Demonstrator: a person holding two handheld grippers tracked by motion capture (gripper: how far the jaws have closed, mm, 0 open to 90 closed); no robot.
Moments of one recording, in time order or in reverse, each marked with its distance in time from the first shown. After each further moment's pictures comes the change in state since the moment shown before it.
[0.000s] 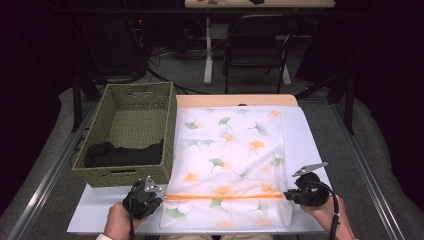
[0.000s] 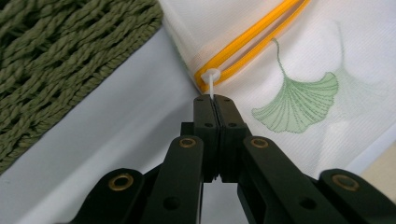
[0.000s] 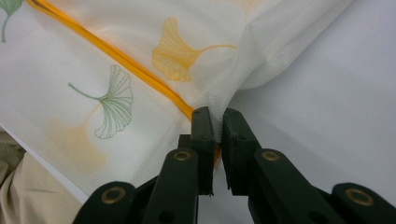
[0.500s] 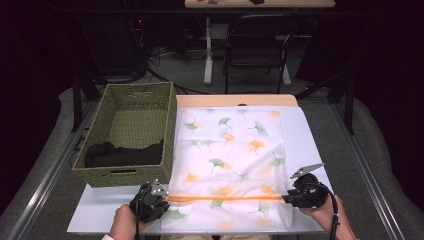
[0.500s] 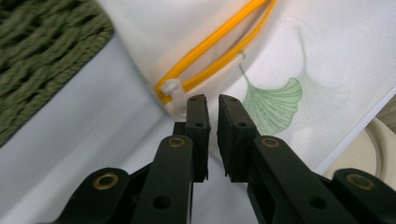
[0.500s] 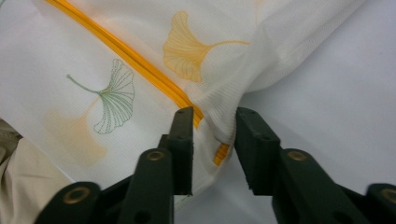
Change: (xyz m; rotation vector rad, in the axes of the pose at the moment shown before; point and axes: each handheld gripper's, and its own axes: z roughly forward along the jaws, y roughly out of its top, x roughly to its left) left arm -0.015 0.007 0.008 0.018 -0.074 0.045; right arm 0.003 0.001 0.000 0.031 0.009 -0.041
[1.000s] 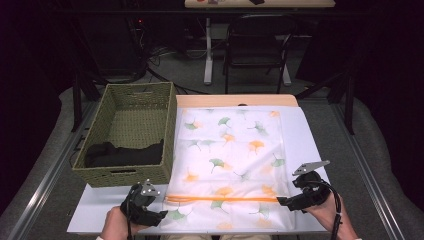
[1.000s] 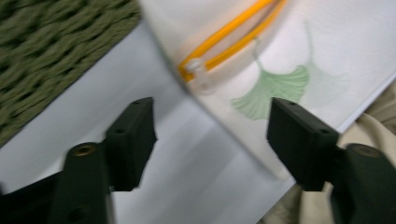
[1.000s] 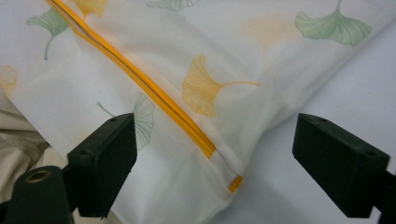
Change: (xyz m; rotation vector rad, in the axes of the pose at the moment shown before) left arm 0.013 -0.017 -0.021 -0.032 0.023 -0.052; right arm 0.004 0.008 -0.015 -0.095 0.028 -0.045
